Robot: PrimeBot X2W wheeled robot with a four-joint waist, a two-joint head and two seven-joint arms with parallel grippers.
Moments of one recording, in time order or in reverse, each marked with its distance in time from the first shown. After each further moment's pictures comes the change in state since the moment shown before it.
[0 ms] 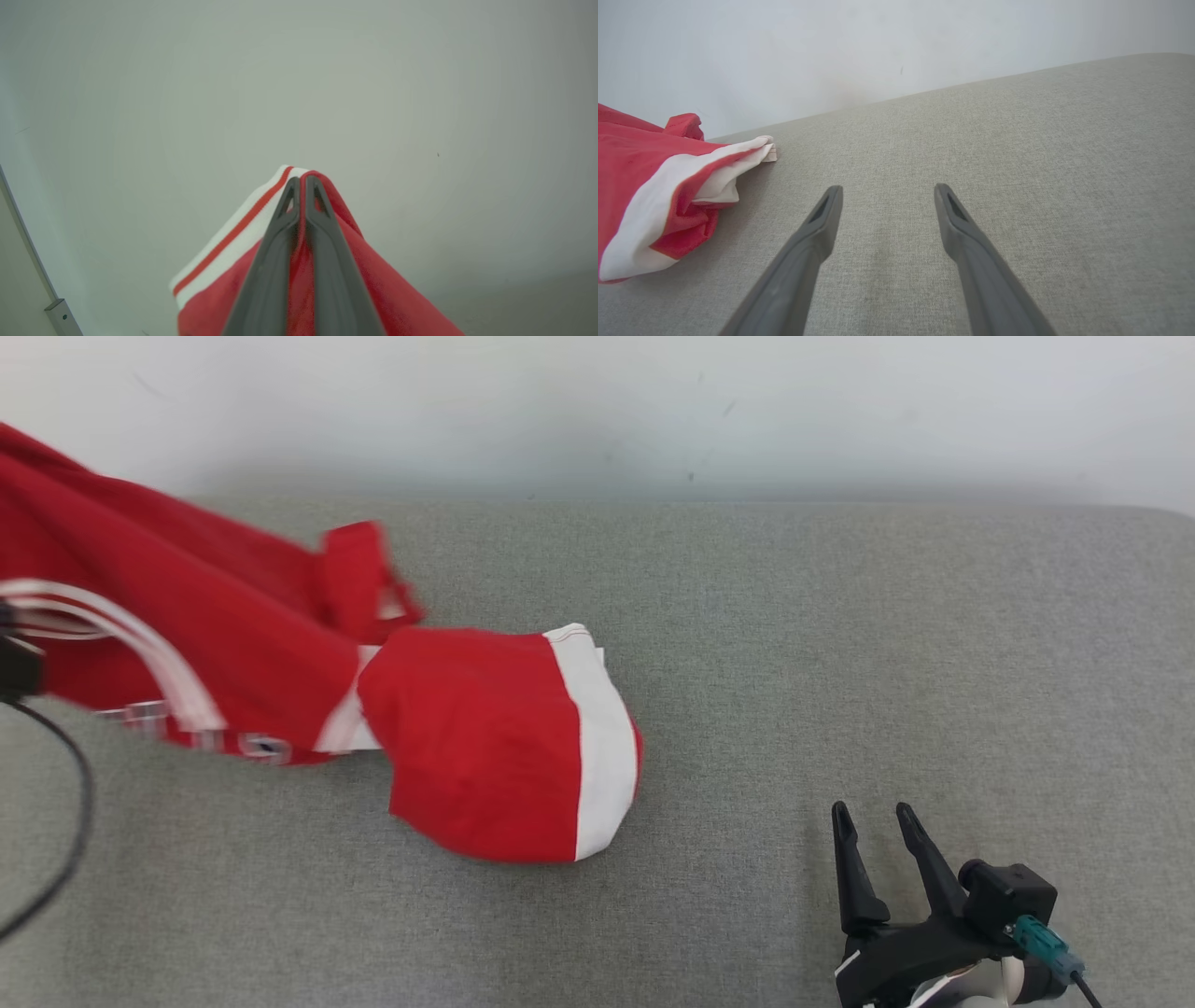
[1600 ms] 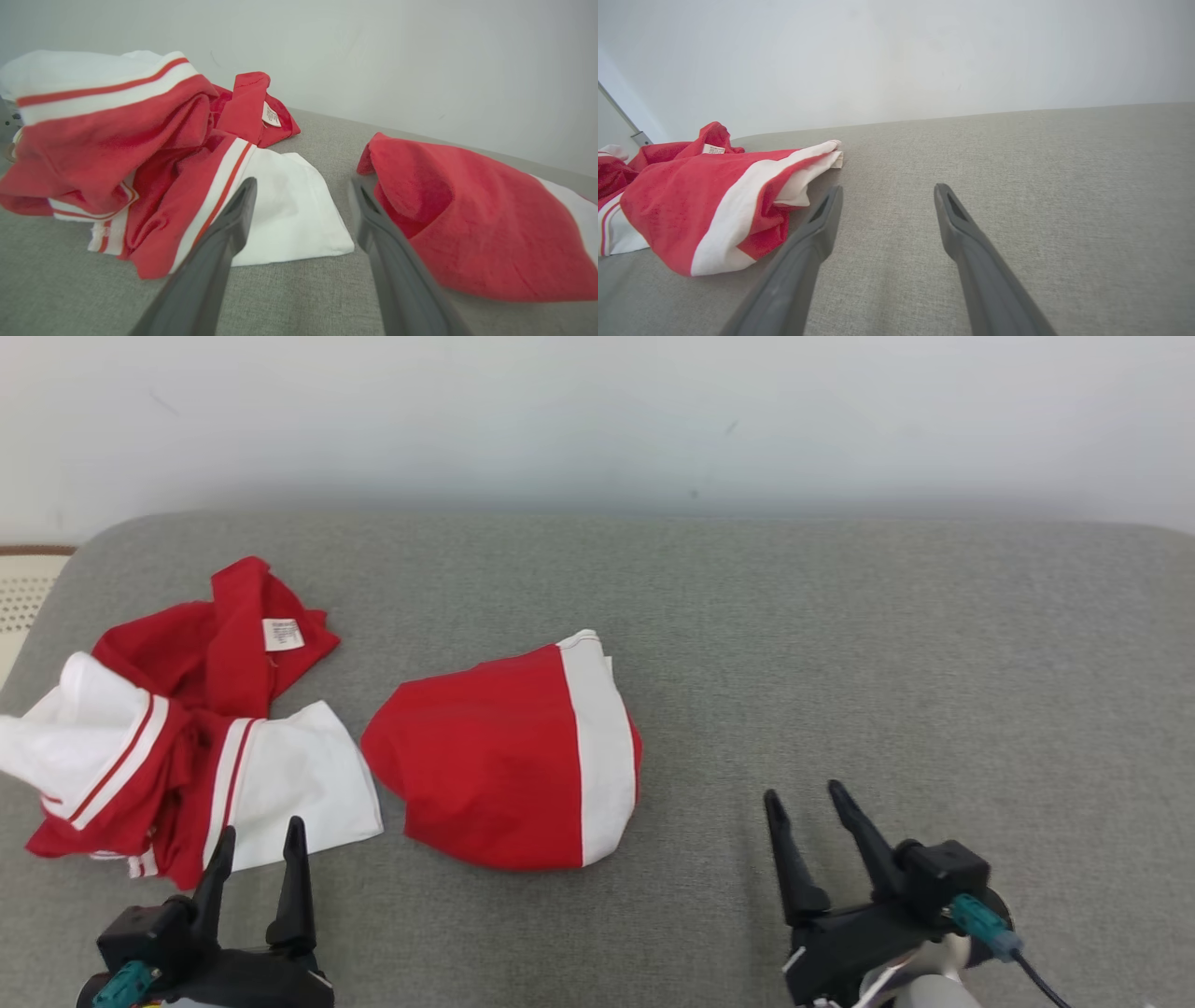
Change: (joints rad) left arm 0.550 -0.380 0.100 -0.070 0.032 0.027 0.000; right arm -0.026 -0.023 0.125 -0.013 -0.003 0.000 0.000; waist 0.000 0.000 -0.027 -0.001
